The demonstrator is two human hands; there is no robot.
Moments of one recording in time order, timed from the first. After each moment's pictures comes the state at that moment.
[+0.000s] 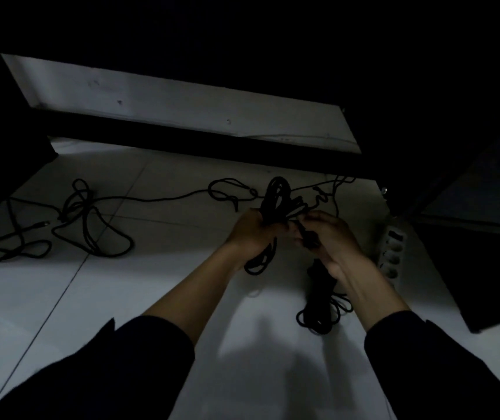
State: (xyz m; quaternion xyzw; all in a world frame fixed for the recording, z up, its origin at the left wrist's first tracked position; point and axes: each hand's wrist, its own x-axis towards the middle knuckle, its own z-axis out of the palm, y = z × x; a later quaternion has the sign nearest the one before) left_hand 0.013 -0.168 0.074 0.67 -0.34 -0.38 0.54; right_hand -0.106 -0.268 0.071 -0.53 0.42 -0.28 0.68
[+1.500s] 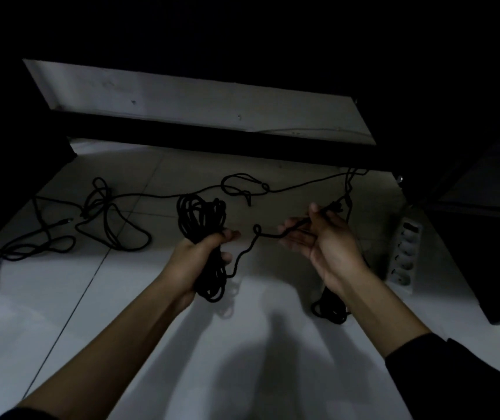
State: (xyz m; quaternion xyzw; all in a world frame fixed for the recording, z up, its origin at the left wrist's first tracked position) left_hand 0.036 -0.059 0.071 0.62 -0.11 -0.42 0.65; right_hand -0.103 -0.206 0.091 -0.44 0.33 -0.31 0.78
